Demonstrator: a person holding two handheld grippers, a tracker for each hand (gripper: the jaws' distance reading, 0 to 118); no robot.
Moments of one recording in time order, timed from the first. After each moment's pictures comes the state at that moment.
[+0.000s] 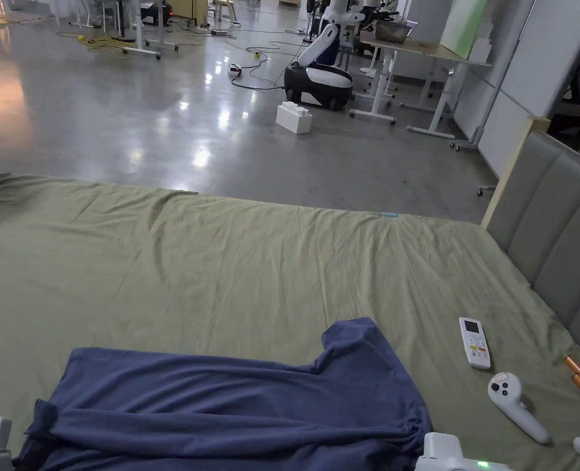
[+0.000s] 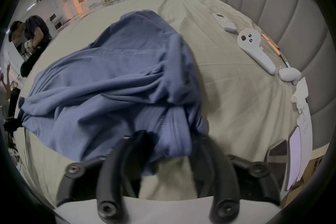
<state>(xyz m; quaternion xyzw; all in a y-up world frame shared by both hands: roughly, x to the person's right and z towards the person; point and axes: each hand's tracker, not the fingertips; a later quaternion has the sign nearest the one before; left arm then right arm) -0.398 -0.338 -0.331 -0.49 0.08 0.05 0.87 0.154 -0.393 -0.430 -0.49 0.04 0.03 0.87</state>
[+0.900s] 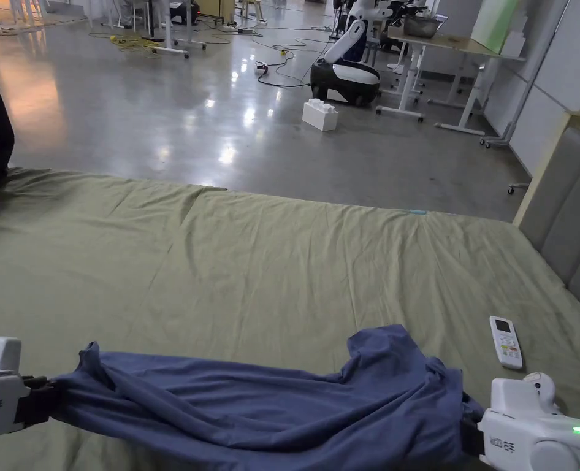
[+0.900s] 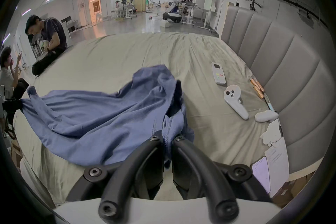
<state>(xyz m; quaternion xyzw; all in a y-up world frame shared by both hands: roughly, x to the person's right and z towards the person) -0.420 -0.241 -0.309 -0.39 0.04 0.09 0.92 0.153 -0.265 -0.401 -0.39 0.05 0.07 0.91</state>
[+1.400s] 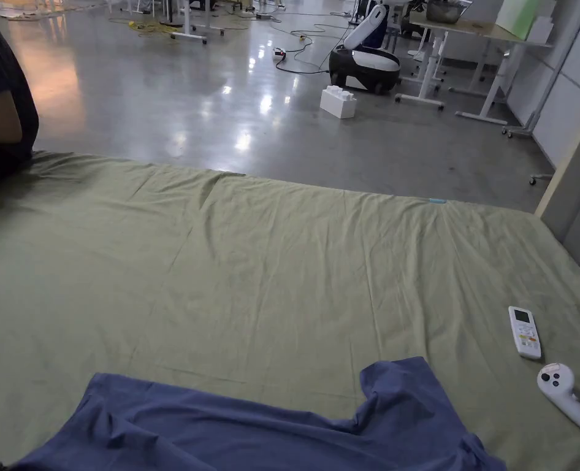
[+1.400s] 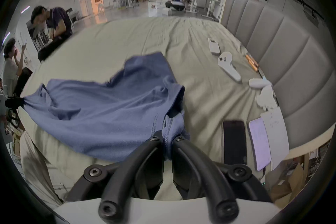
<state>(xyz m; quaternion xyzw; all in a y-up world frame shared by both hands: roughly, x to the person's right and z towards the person) -0.429 -0.290 -0.196 -0.44 0.07 0.13 0.89 0.169 -0.311 -0.288 -0.47 0.05 0.09 0.88</state>
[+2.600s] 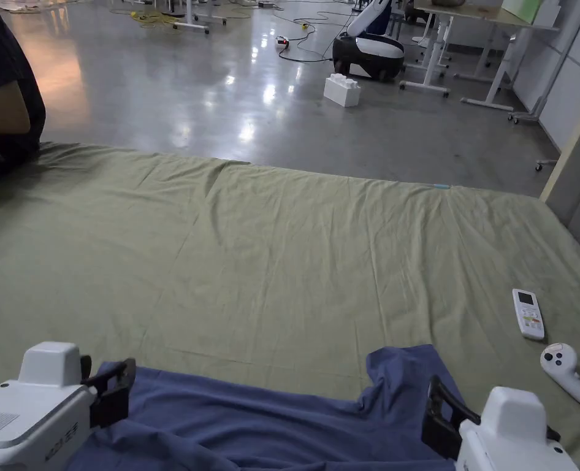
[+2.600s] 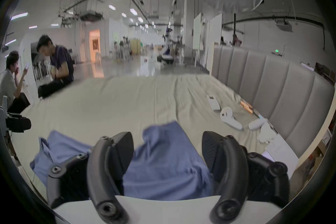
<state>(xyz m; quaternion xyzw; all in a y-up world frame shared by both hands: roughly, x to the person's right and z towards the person) -0.330 -0.257 -0.239 -0.23 0.09 0.04 0.97 0.068 -0.257 -0.286 -0.15 0.02 0.04 0.99</state>
